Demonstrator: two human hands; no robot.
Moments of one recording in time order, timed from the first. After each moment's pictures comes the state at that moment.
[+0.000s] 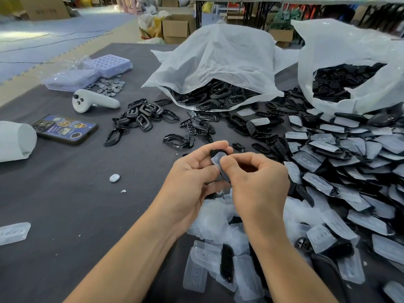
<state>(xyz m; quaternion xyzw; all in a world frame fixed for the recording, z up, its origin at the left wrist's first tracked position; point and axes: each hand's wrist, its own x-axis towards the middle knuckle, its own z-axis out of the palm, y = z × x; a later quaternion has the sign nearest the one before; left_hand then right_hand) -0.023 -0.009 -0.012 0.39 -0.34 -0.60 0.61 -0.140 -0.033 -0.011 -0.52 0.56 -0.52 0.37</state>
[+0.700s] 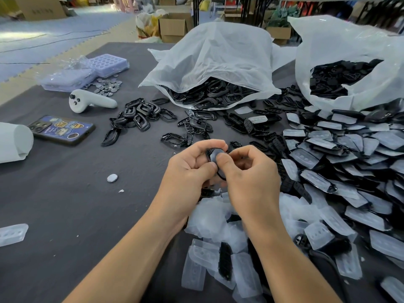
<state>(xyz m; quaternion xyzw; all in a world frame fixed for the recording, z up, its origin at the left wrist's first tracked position) -0.021 -0.009 -0.013 0.47 -0.42 -0.49 0.60 -0.140 -0.036 -0.013 -0.55 0.56 -0.48 0.38</state>
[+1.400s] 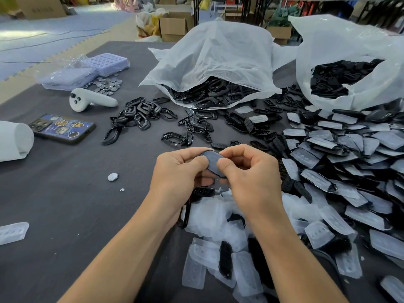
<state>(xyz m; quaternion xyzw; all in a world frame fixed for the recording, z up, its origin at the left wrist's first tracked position) -0.012 -0.008 -0.008 0.56 -0.37 -0.46 0.58 -0.147 -0.042 -0.016 -0.58 0.50 -0.48 0.44</state>
